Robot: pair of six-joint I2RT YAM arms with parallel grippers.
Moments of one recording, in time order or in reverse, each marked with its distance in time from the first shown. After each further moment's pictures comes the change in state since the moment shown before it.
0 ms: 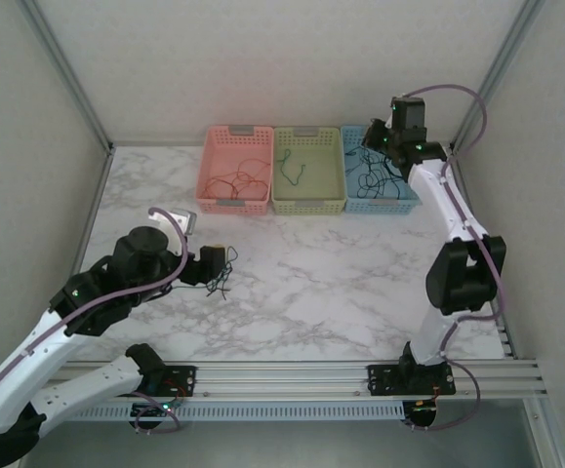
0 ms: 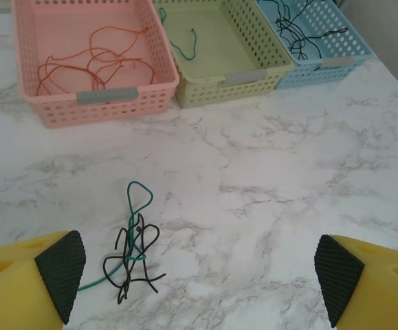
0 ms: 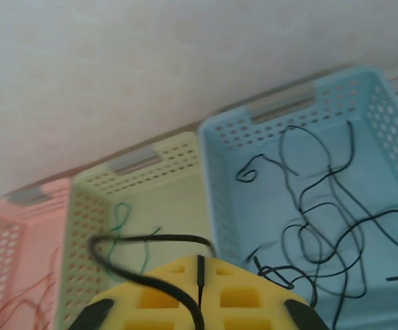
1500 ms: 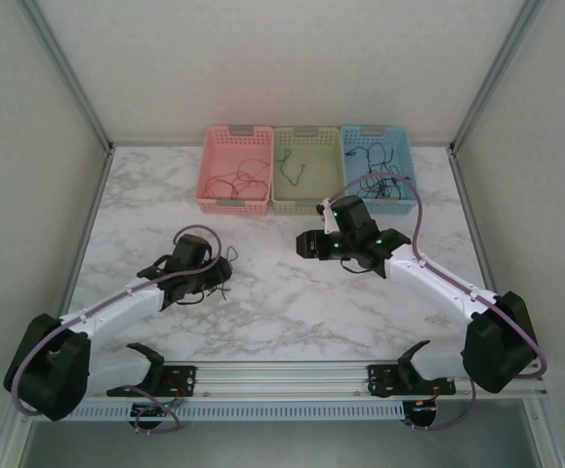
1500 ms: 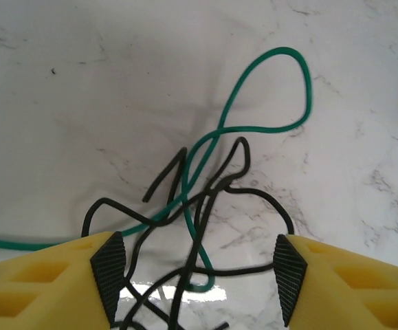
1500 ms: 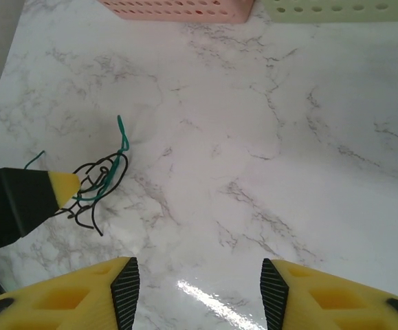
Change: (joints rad) left arm 0.301 0.452 -0.509 0.573 0.236 -0.400; right arm 0.479 -0.521 -0.816 0.077 -0.251 0.021
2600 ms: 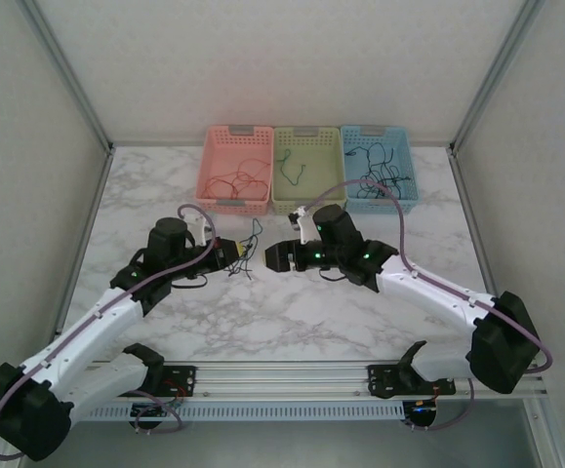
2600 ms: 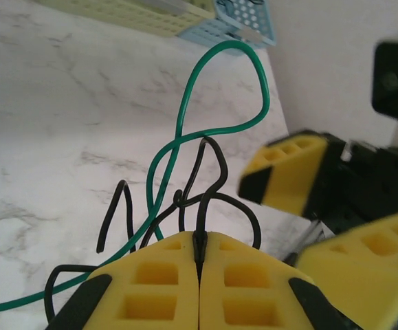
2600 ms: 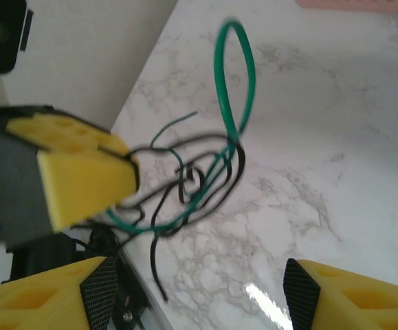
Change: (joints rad) left arm -0.042 -0.243 0.164 0.038 0.452 0.080; right arm 0.172 0.013 0.018 0.224 -0.162 0.097
